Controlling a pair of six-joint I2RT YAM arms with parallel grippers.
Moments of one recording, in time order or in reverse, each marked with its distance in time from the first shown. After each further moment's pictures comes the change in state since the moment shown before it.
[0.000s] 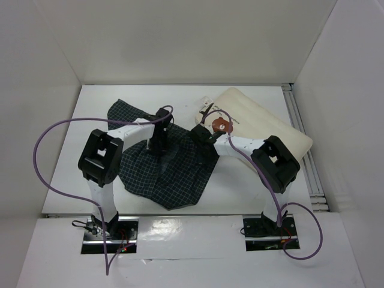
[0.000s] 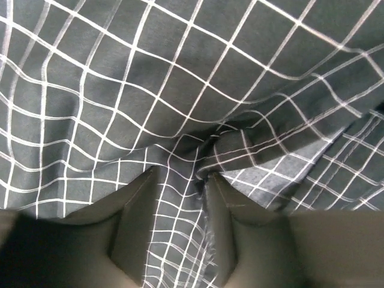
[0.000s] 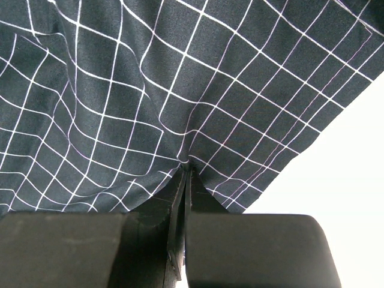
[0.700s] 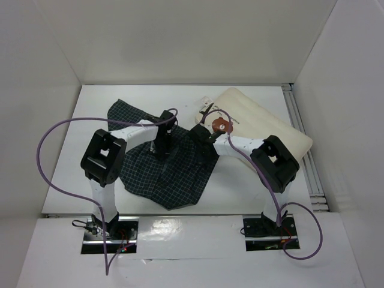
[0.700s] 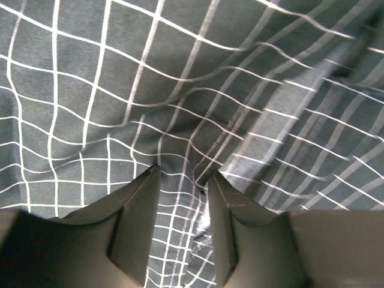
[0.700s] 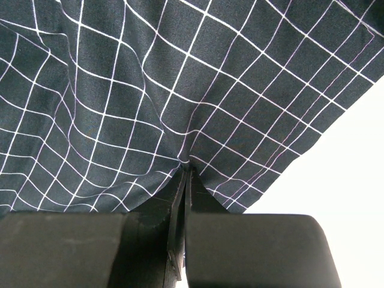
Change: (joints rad) left arm -0.024 0.008 -0.002 0.006 0.074 0.021; right arm 0.000 0.008 0.009 -0.001 0.000 0.000
